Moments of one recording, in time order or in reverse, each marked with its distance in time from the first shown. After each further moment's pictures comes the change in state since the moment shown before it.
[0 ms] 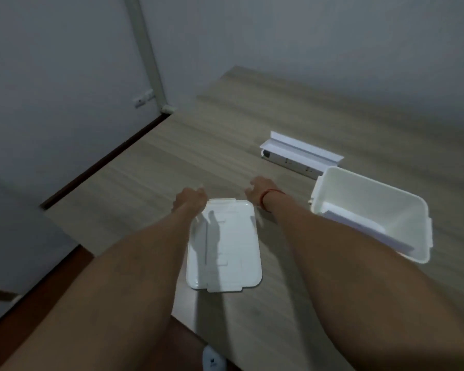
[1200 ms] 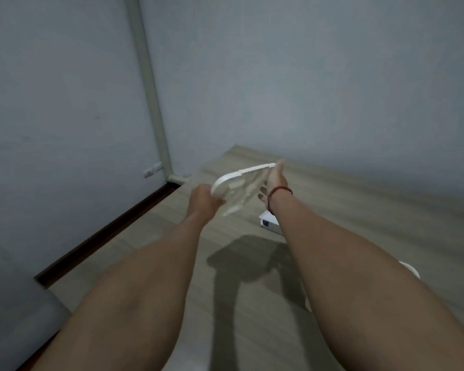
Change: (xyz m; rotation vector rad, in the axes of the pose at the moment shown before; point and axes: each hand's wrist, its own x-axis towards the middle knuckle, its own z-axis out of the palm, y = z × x) left_hand -0.015 0.107 -0.111 -0.172 0.225 0.624; right_hand -0.007 -0.080 -0.147 1.494 0.276 0.108
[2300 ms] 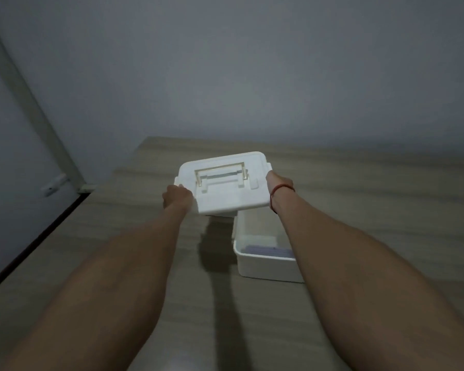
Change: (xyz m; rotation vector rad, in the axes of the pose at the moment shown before) left_hand -0.018 0.088 0.129 -0.062 -0.174 -0.304; right_hand 0.009 0.001 -0.211 -0.038 0.515 -0.028
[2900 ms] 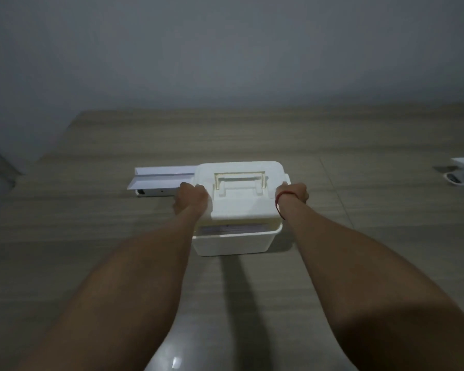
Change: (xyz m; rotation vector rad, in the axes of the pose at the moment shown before) left_hand -0.070 0.018 0.152 0.214 -0.175 0.136; right_hand 0.041 0.051 -0.140 -0.319 0.401 0.090
